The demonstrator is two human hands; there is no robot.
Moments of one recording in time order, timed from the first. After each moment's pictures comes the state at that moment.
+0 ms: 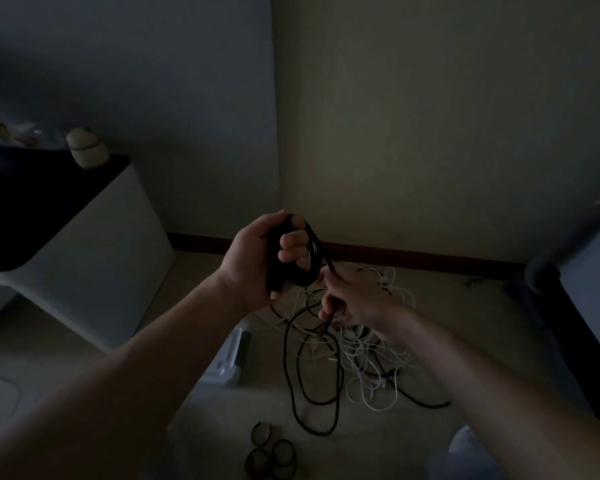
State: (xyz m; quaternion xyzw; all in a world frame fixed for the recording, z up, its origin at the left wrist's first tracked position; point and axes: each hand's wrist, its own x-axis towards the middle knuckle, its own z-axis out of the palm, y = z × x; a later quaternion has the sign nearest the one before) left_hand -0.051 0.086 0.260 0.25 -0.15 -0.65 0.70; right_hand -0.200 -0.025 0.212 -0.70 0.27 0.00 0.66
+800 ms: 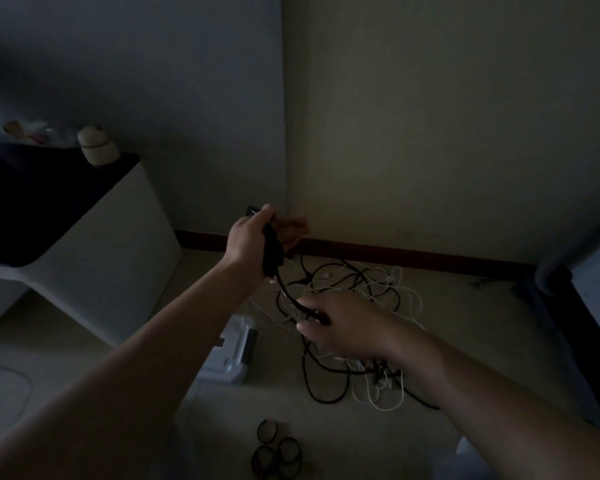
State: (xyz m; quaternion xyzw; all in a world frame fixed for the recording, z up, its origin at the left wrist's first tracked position) left_hand -0.039 0.077 0.258 0.50 -0.10 -0.39 0.77; right_hand -0.201 0.010 0.230 -0.93 0.14 0.09 0.31
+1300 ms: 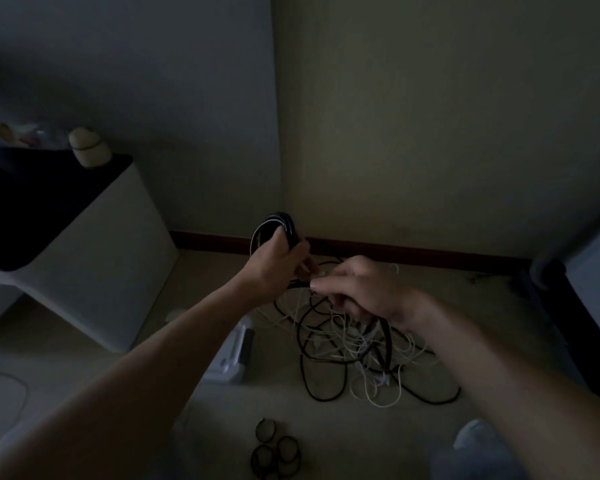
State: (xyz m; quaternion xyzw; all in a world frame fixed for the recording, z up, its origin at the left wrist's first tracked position) left_hand -0.050 0.076 0.229 0.72 -0.36 -0.33 0.50; right_hand -0.207 -0.019 0.261 -0.77 0.22 0.03 0.59
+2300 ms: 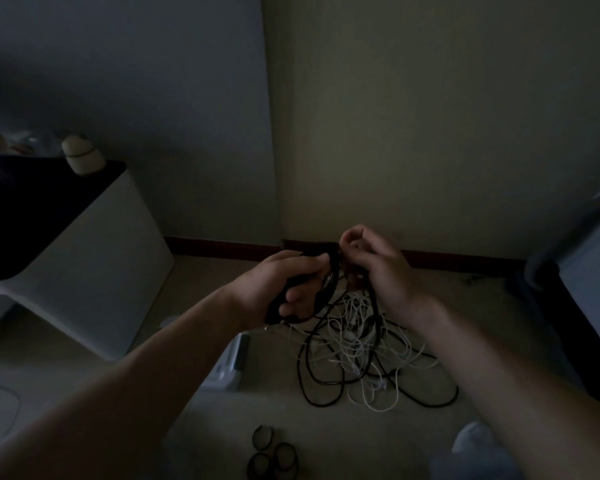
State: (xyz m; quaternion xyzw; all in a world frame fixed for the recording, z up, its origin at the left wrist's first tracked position) left_hand -0.073 0.091 0.254 0.42 -0.33 -0.65 0.54; right_hand -0.208 -0.040 0.245 -0.66 0.23 -0.23 0.68
